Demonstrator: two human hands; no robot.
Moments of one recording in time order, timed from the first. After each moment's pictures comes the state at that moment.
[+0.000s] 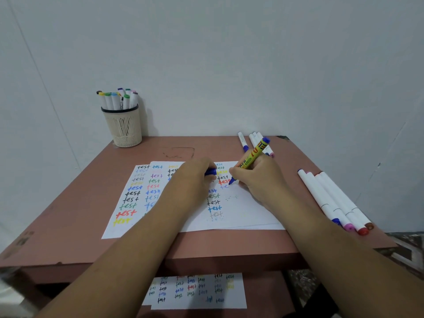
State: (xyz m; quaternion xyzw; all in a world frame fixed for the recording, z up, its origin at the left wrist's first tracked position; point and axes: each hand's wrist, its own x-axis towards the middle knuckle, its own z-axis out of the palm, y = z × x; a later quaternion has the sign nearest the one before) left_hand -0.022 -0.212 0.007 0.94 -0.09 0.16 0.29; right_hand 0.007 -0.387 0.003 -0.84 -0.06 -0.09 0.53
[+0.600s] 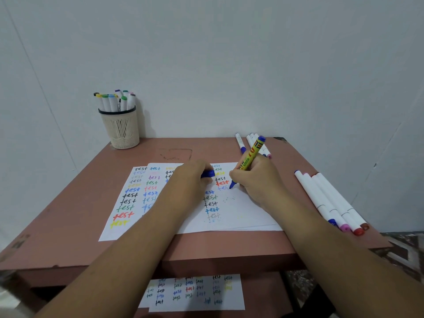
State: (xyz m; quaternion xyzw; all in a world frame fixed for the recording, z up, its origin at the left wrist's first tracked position) left_hand -0.019 -0.210 0.002 0.93 -0.08 0.16 0.33; right_hand 0.014 -0.389 -0.002 -0.84 -0.05 -0.09 0.53
